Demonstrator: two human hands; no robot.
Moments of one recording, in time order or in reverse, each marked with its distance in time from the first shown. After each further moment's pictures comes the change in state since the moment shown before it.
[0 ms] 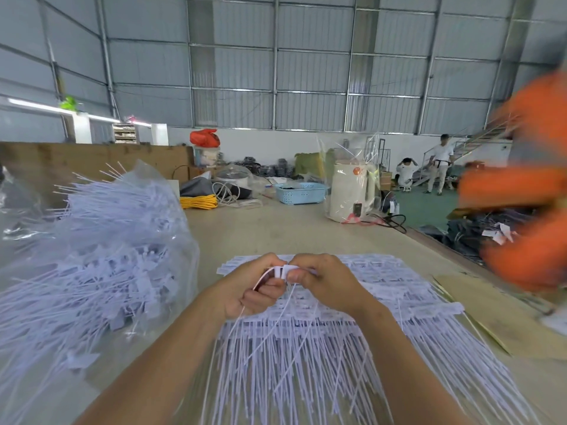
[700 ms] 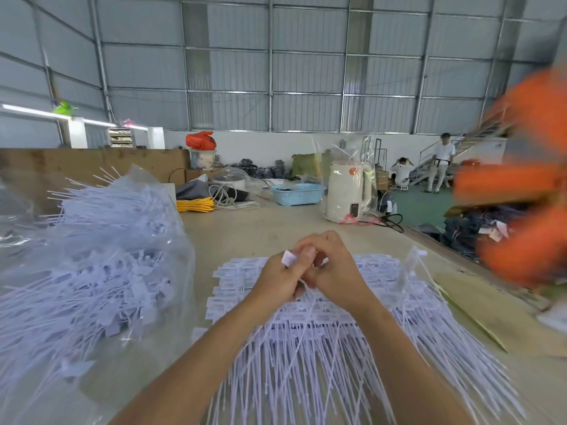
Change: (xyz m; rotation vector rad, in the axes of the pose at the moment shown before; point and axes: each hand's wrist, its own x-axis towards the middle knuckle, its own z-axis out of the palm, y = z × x) left_hand 0.017 -0.005 0.056 0.369 0.442 0.579; right_hand -0.007 -0.011 -0.011 0.270 0.331 0.067
